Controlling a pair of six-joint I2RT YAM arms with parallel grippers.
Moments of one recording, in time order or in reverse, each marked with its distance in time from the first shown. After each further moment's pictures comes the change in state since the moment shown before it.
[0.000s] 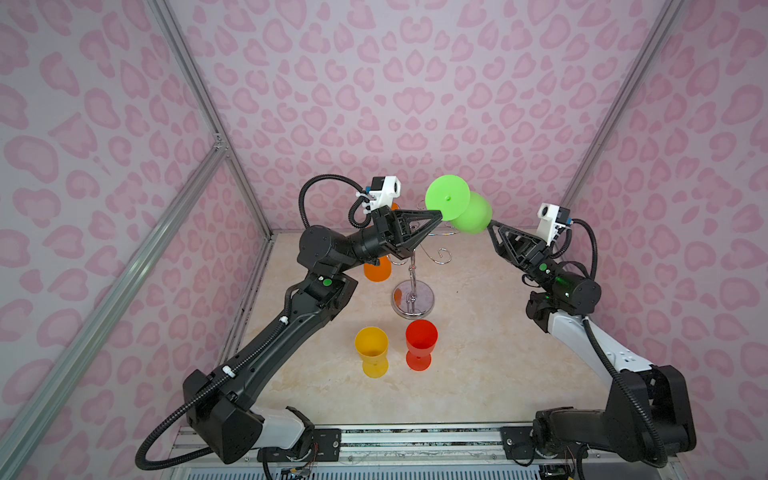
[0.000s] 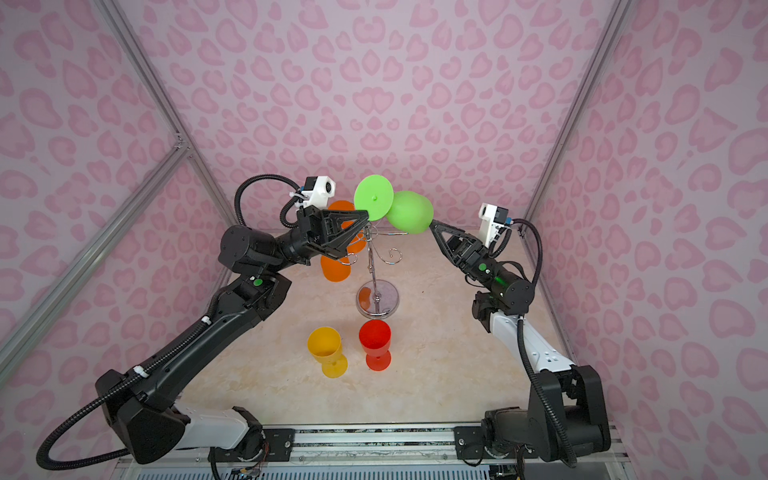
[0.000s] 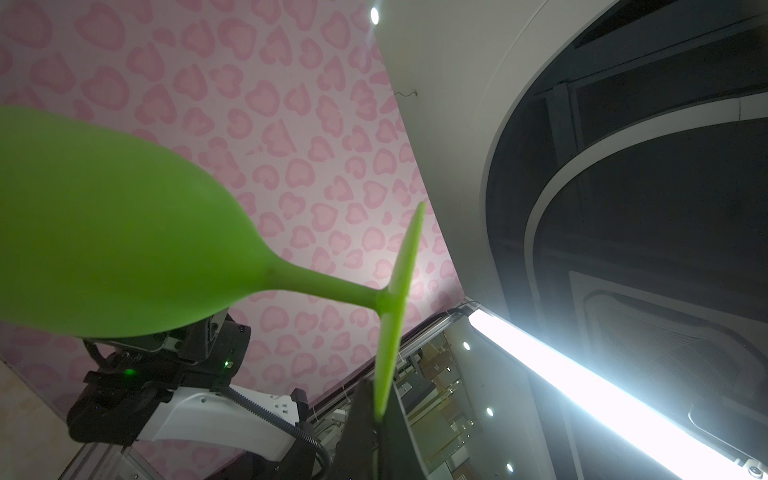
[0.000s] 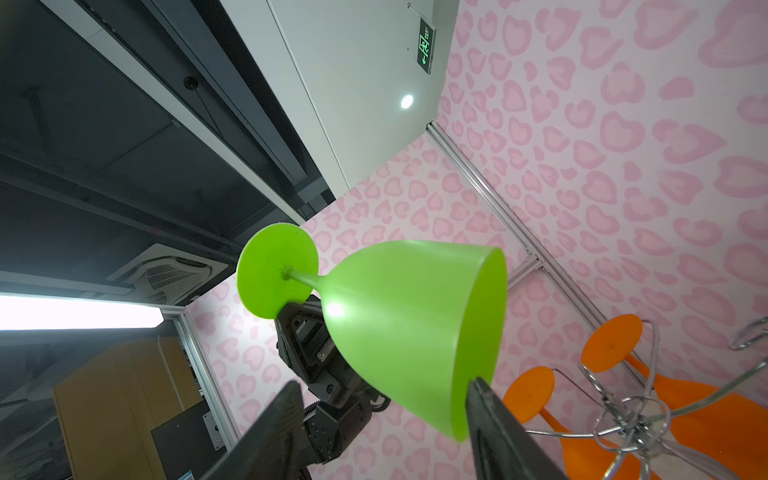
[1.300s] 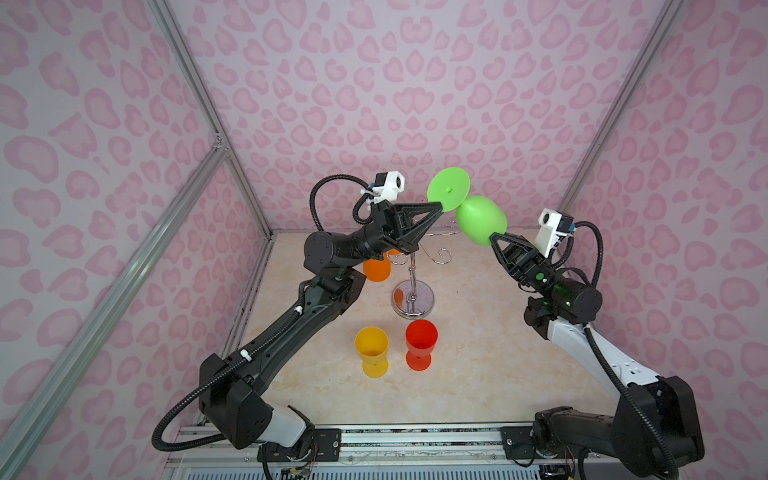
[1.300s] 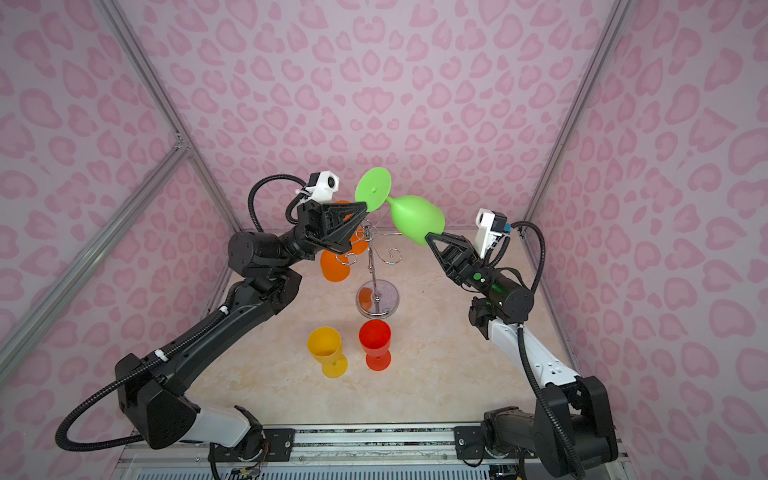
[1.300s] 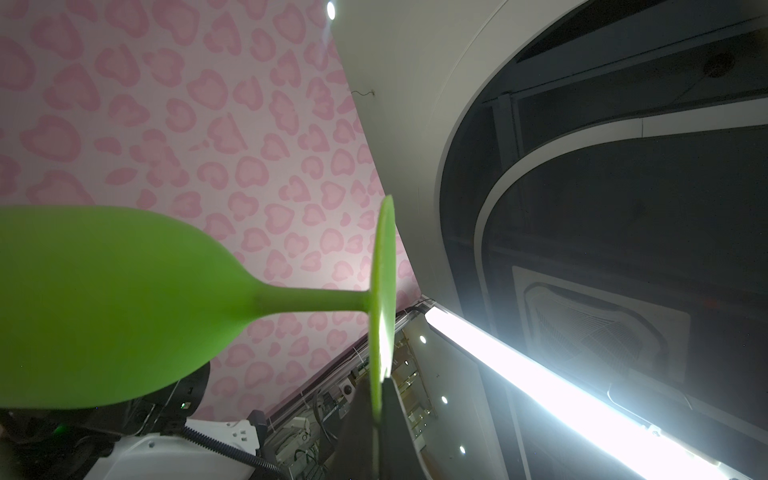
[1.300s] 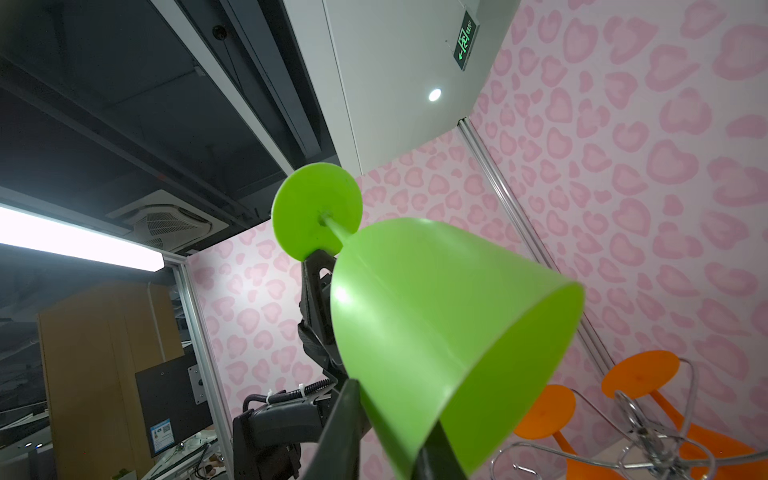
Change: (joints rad) left arm -0.002 0.075 0.006 0.254 -0.029 -0.175; right arm 0.063 -0.083 -0.034 0.007 0.002 -0.176
